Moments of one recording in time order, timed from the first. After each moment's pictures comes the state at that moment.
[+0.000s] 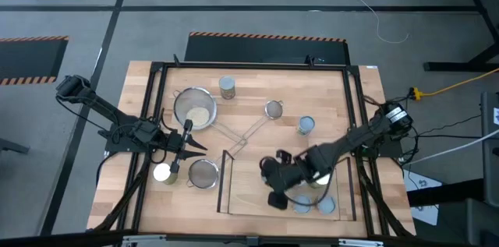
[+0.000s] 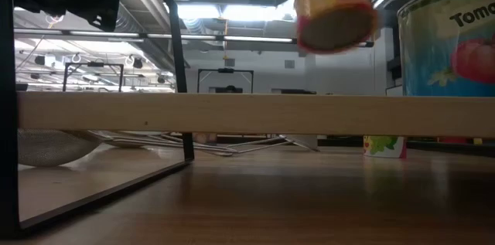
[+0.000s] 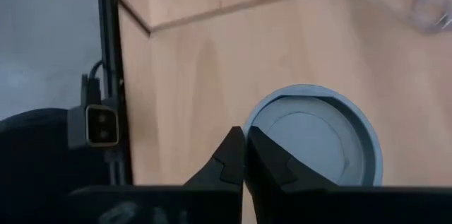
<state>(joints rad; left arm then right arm) -0.47 0.71 0.17 0.51 -0.29 0.00 0.50 1.78 1.47 -0.69 0.16 0.72</state>
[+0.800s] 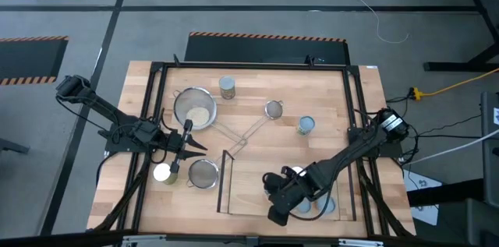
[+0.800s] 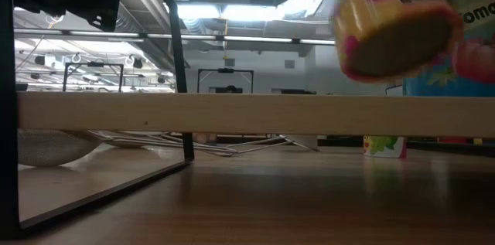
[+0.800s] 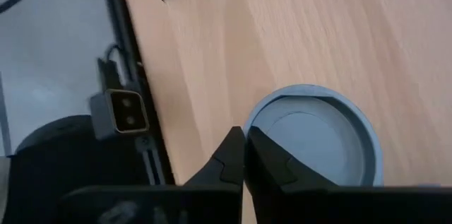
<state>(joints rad) -0.47 0.71 0.17 0.51 -0.29 0.00 0.60 1.86 1.45 -0.64 0.15 0.97</state>
